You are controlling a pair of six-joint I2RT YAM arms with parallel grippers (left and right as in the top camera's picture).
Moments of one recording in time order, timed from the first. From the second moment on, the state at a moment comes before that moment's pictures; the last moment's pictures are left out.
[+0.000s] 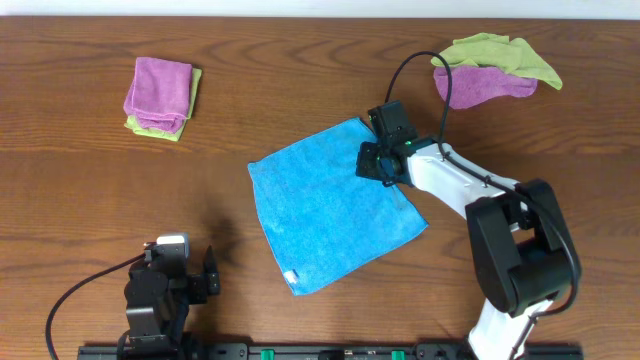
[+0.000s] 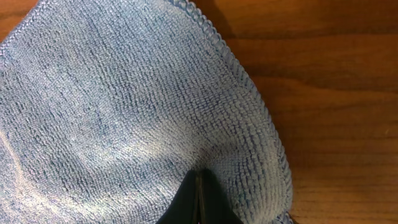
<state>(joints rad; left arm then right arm) 0.04 0.01 0.17 -0.79 -0.01 0.01 0.39 1.94 1.14 -0.39 -0.05 0.58</state>
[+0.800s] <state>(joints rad) 0.04 0.01 0.17 -0.79 -0.01 0.01 0.38 1.33 1.46 -1.22 0.06 0.51</state>
